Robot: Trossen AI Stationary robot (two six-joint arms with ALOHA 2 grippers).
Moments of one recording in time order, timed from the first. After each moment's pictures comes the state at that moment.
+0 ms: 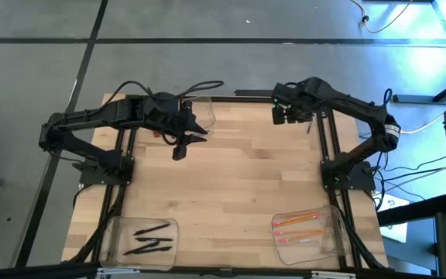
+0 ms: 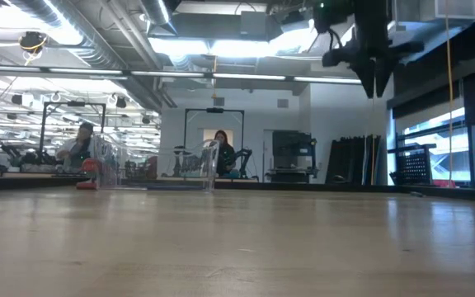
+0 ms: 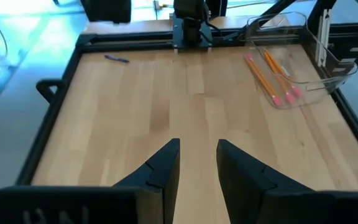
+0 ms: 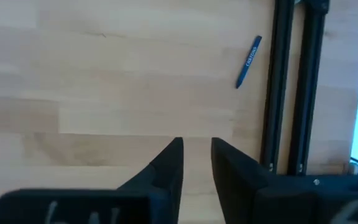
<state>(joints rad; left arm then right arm) 0.15 1.24 1.36 -0.69 0.10 0.10 -0.44 1.52 1.52 -1.55 0.28 1.07</state>
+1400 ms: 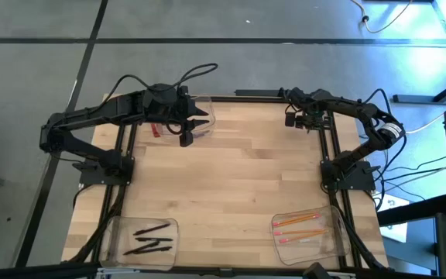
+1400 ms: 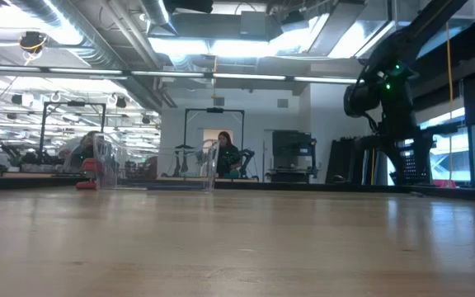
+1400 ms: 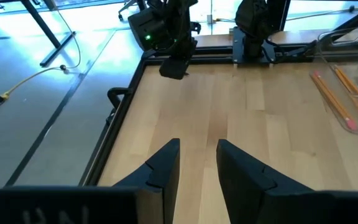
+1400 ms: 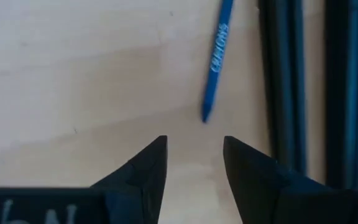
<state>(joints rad) 0.23 1.24 1.36 -0.61 -0.05 0.14 -0.89 1.52 0.90 -0.99 0.22 0.89</state>
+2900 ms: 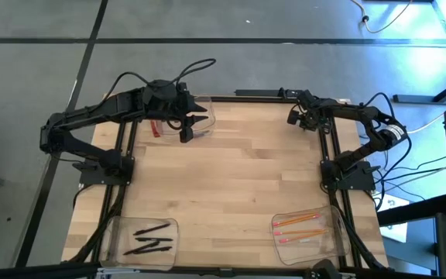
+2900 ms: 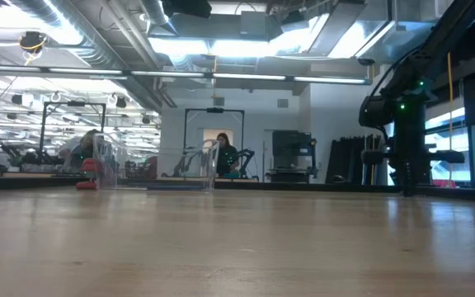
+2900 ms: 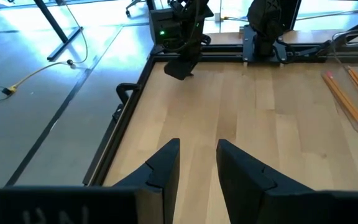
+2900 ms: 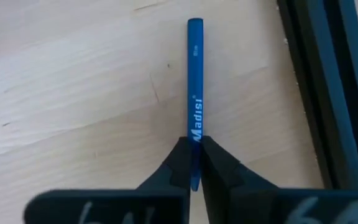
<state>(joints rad) 0.27 1.24 1.36 -0.61 -0.04 0.14 -1.03 1.52 0.66 -0.55 0.17 0.86</state>
